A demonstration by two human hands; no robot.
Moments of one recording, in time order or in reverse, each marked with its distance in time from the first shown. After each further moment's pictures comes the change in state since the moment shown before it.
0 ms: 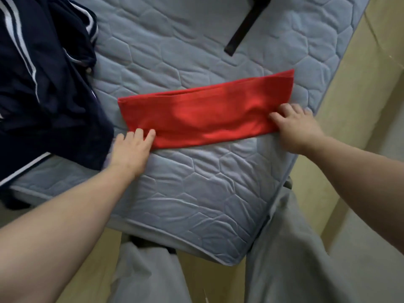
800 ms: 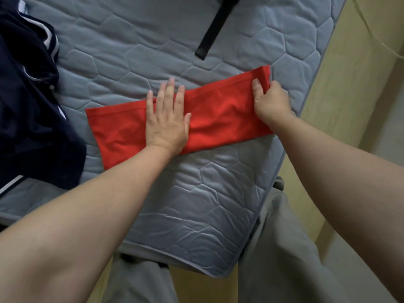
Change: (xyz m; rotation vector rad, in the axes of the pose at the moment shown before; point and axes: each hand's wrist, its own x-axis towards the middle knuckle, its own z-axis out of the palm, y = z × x) left_hand 0.101 0.121 -0.064 -0.289 0.416 -0.047; right_hand 0.074 0.006 -0.007 0.993 0.173 0.689
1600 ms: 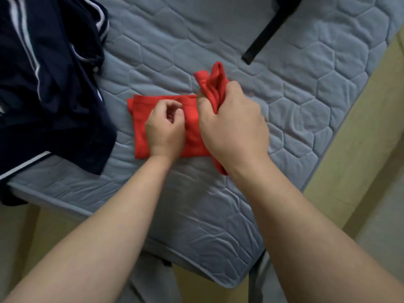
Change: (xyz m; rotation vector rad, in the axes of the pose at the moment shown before) left_hand -0.030 -0.062 -0.009 -0.961 0.366 -0.544; right_hand -0.182 -0.144 0.036 -0.058 -0.013 -0.398
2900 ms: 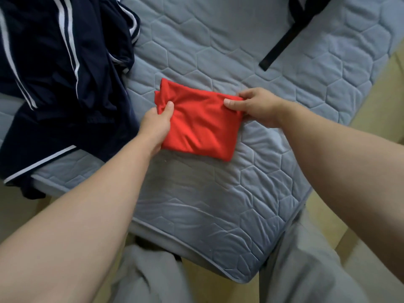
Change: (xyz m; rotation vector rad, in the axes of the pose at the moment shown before) left_hand 0.043 -0.036 -0.073 0.024 -0.252 -0.535; right_hand 0.104 0.067 0.039 0.373 -0.708 0.145
